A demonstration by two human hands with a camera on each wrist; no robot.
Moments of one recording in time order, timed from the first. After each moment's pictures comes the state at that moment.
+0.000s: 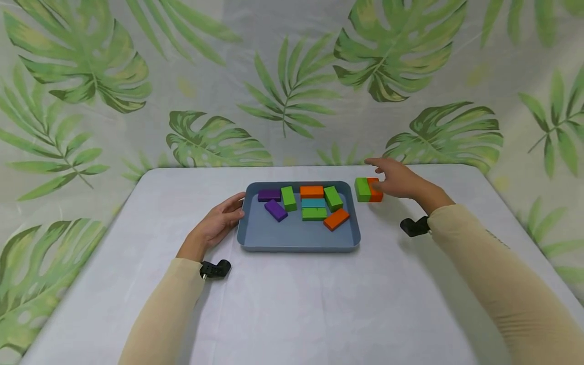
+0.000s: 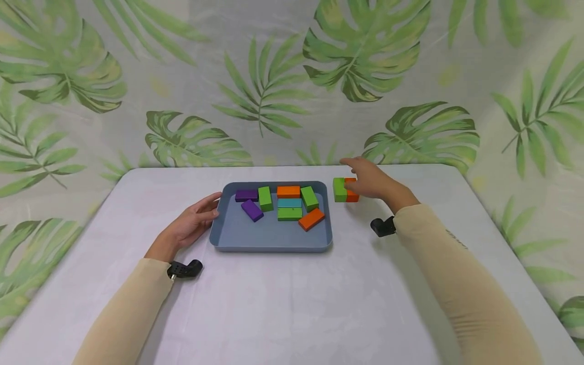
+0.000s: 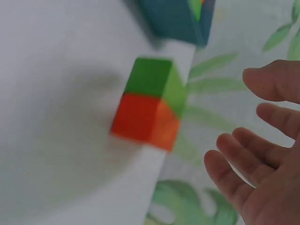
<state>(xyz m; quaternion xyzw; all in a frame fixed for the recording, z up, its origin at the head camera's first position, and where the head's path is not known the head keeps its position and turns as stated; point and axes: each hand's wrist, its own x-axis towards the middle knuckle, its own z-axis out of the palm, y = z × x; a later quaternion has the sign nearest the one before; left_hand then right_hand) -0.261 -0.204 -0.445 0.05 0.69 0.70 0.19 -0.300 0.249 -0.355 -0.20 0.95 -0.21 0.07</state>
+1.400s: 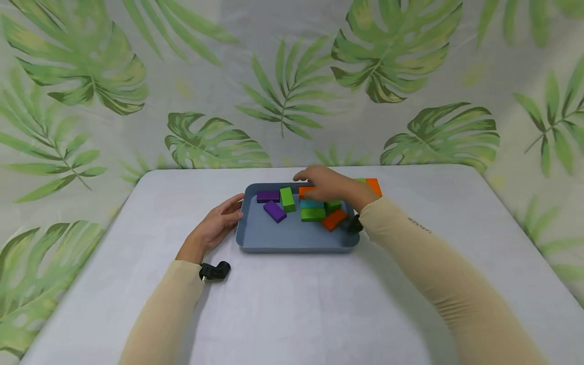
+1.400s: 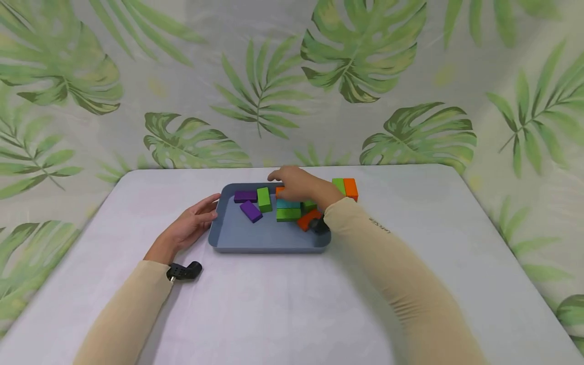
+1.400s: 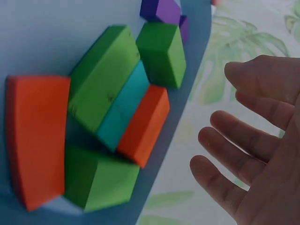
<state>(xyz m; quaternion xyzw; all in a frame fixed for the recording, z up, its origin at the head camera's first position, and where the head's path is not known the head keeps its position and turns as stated) -0.262 -0.203 -0.446 0.05 0.69 0.70 0.19 -0.299 0.112 -0.342 -0.35 0.92 -0.17 0.12</state>
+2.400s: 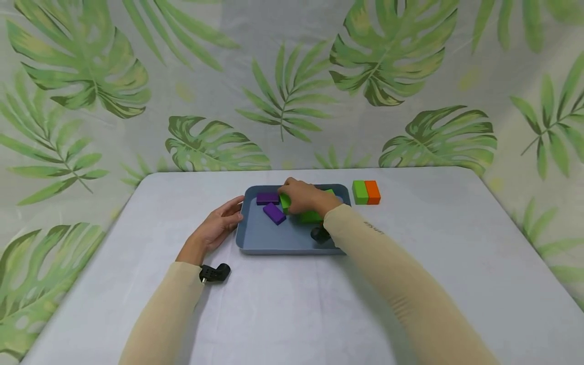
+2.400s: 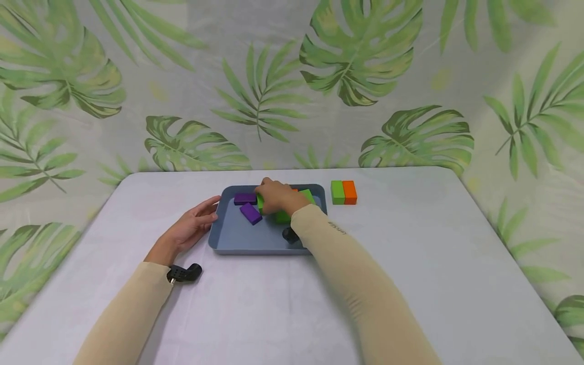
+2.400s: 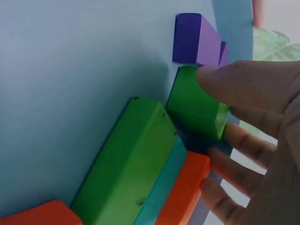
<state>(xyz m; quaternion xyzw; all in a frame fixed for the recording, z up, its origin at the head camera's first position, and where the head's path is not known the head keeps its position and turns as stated) -0.261 -0.202 -0.445 0.05 0.68 0.70 0.19 -0.309 0.059 -0.378 -0.29 0.94 -0.10 0.14</state>
